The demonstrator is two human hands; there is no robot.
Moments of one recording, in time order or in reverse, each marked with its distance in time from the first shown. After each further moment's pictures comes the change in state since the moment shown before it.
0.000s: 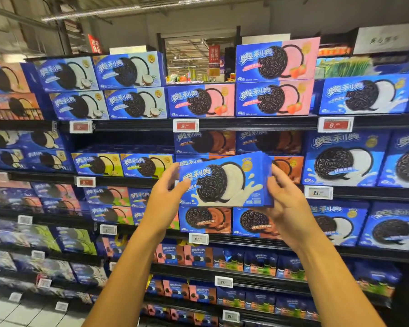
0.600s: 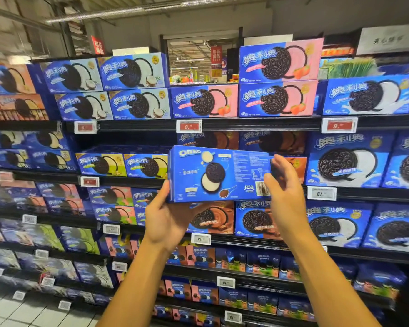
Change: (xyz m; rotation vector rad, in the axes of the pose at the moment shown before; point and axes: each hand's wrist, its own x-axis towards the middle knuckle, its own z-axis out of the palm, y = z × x) left_hand -0.012 -0.022 0.004 -0.869 -0.232 -0.087; right_hand 0.008 0.003 0.019 -0.391 0.253 -0.200
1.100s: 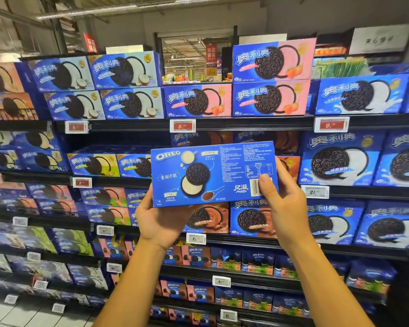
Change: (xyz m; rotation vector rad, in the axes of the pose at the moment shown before) left_hand 0.010 -0.007 -0.014 -0.299 -0.178 -0.062; right_hand -0.011 0.004 -0.014 0.064 -0.076 -0.079
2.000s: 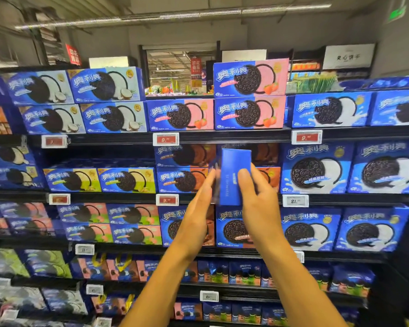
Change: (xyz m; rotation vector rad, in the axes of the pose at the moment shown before) left_hand 0.027 -0.058 0.075 0.957 0.019 0.105; right_hand 0.012 -0.037 0.027 -0.037 0.092 -0.026
